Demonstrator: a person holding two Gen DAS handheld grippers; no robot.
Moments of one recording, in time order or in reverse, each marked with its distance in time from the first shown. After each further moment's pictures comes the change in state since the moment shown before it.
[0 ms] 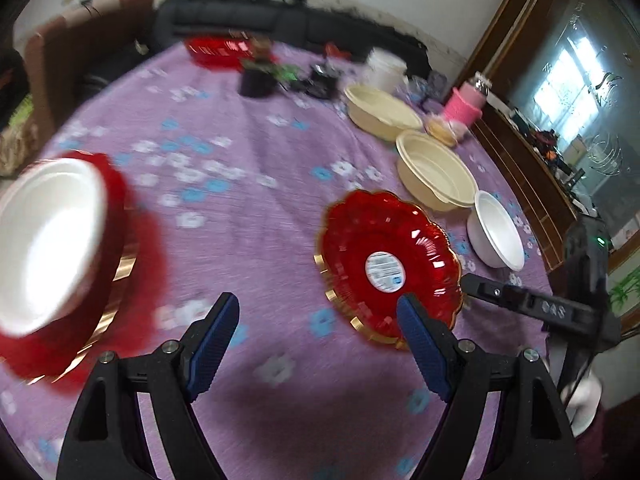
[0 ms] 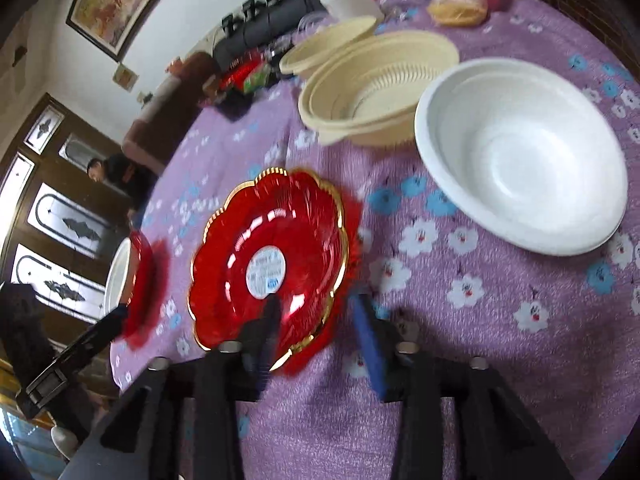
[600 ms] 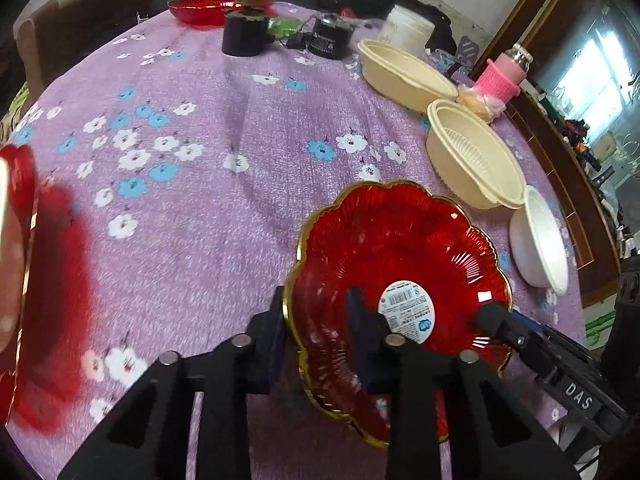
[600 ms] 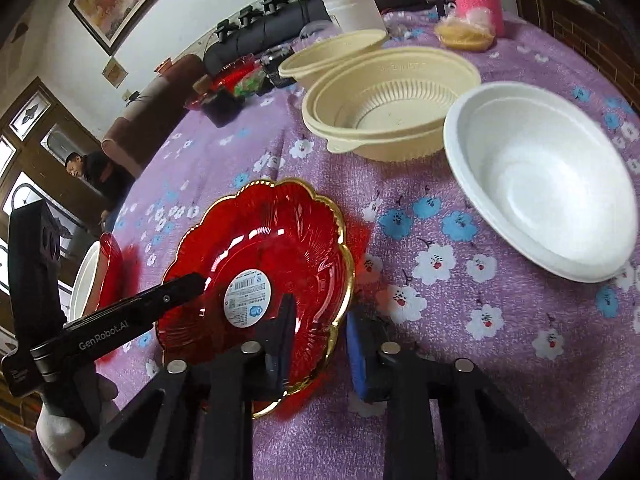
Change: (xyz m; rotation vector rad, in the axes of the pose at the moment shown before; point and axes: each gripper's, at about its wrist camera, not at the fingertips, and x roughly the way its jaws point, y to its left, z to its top) left arm 0.067 -0.013 0.019 -0.034 0.075 0.052; right arm 0.018 0.017 -0.002 -0.067 -0.066 -0.118
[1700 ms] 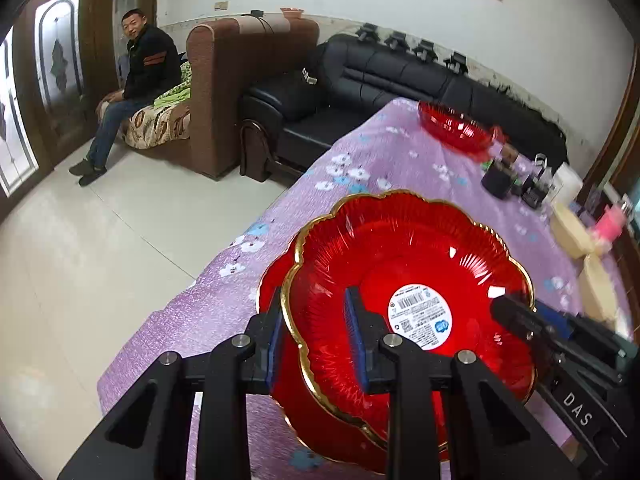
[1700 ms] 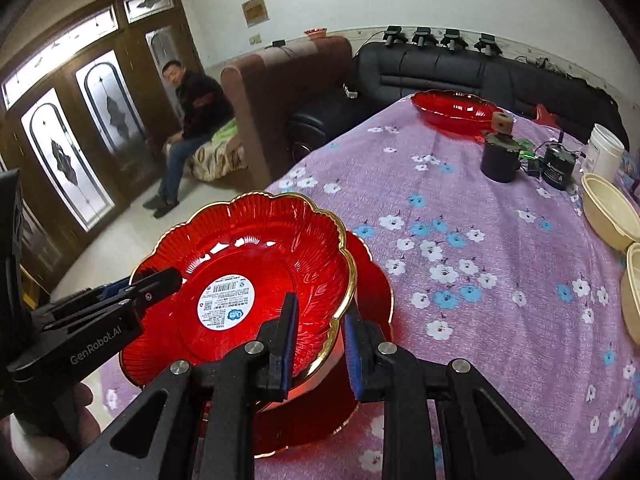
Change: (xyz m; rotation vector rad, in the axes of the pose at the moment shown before) left arm -0.147 0.243 -0.022 -0.247 -0.307 0.369; right arm 0.090 0.310 -0.019 -0.503 -0.053 0.093
